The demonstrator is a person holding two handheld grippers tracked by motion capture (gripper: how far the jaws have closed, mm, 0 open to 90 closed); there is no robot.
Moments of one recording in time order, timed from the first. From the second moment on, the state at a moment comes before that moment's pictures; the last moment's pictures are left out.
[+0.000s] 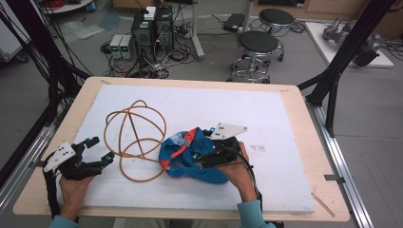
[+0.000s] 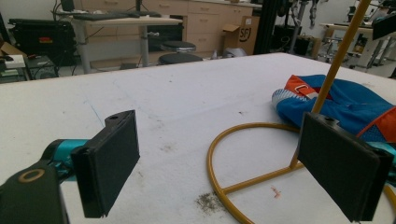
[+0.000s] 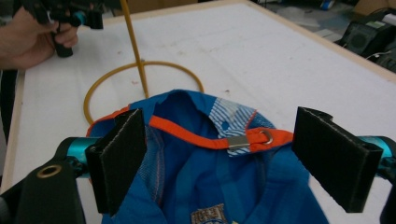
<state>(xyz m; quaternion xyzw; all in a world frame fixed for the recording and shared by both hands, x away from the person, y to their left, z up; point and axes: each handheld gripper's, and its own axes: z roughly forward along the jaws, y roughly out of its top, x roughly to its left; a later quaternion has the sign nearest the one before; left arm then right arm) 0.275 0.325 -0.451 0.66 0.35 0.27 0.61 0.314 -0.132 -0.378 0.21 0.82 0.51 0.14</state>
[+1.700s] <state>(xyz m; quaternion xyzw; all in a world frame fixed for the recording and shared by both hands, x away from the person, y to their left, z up) 0.276 0.328 -0.452 0.65 0.35 0.26 0.62 0.333 -0.051 -0.428 0.16 0.90 0.39 0.14</state>
